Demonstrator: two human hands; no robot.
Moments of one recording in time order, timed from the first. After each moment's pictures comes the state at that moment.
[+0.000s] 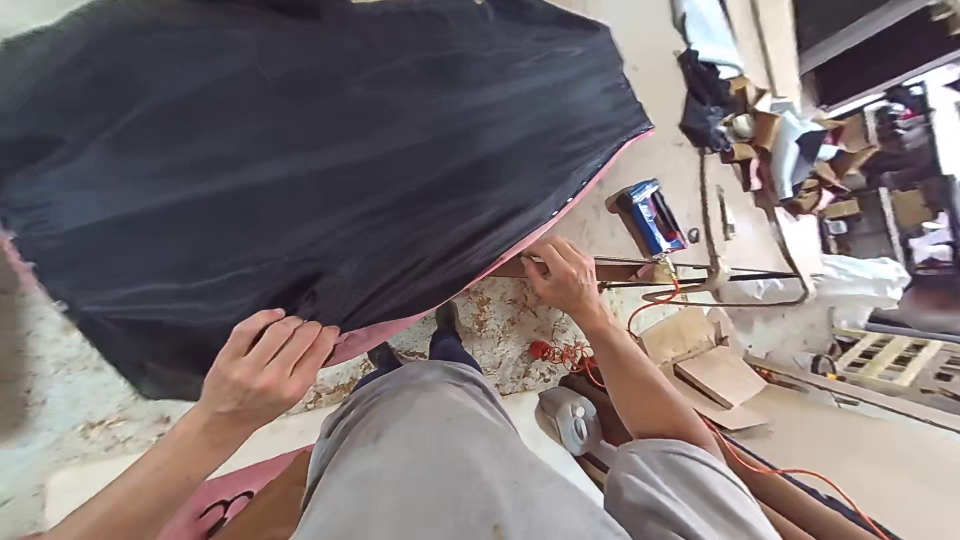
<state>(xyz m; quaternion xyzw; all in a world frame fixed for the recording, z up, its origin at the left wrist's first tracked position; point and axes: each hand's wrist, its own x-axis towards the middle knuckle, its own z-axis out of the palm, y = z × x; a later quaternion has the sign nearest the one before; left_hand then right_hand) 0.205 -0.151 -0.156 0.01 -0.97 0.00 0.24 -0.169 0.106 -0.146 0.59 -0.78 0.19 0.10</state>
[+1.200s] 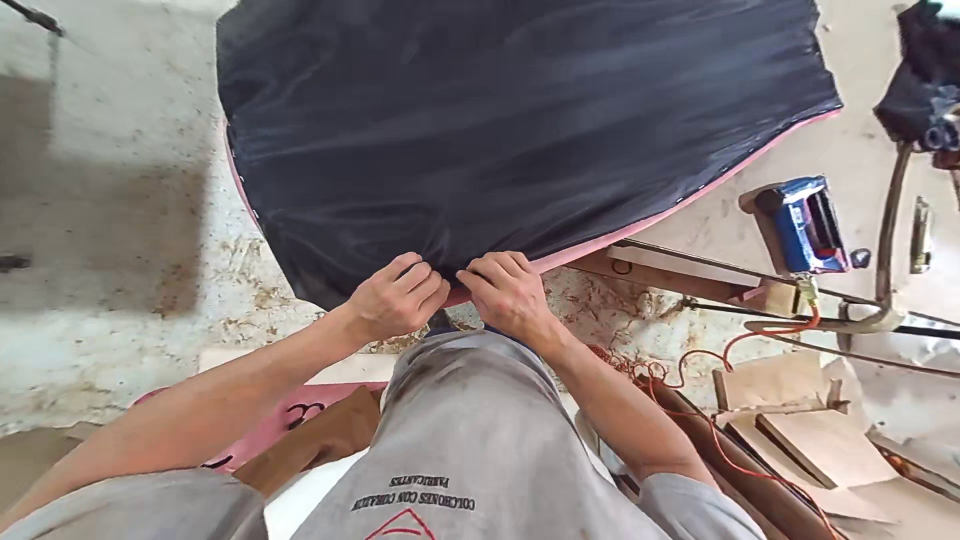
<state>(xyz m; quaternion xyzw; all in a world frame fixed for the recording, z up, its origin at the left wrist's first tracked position) 0.208 -0.154 -0.174 -0.06 -0.97 0.00 0.21 0.019 -0.002 -0.194 0.70 -0.65 0.28 0.05</state>
